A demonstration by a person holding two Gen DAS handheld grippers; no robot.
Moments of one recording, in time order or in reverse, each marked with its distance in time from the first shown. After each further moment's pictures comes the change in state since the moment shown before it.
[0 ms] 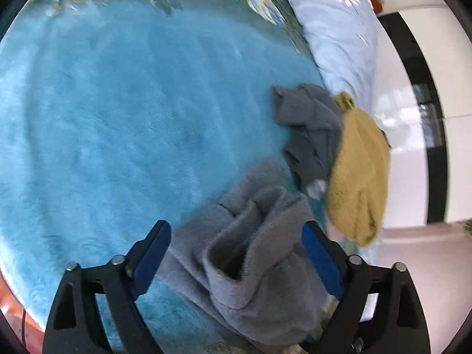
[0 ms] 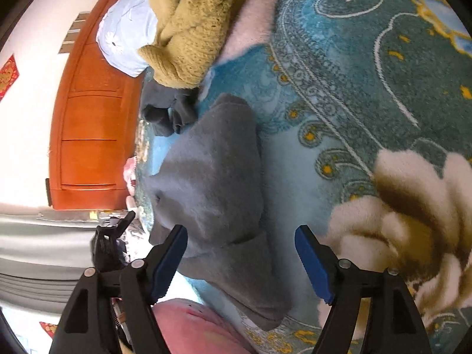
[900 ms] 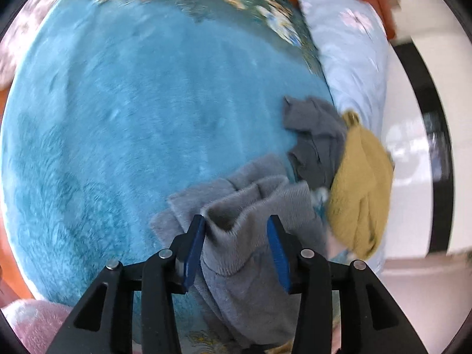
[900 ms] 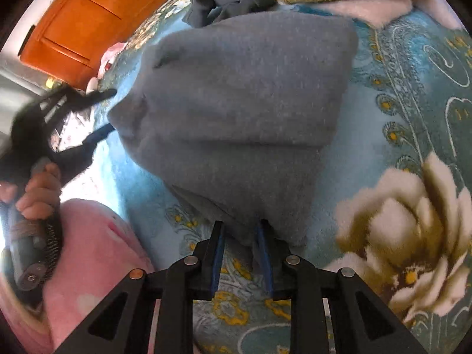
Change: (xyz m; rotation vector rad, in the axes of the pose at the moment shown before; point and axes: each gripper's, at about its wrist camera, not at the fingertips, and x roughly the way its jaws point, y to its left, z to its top) left arm -0.035 0.009 -0.046 -0.148 -0.236 0.060; right arm 0.051 0.063 -0.070 -0.549 0.218 -0.360
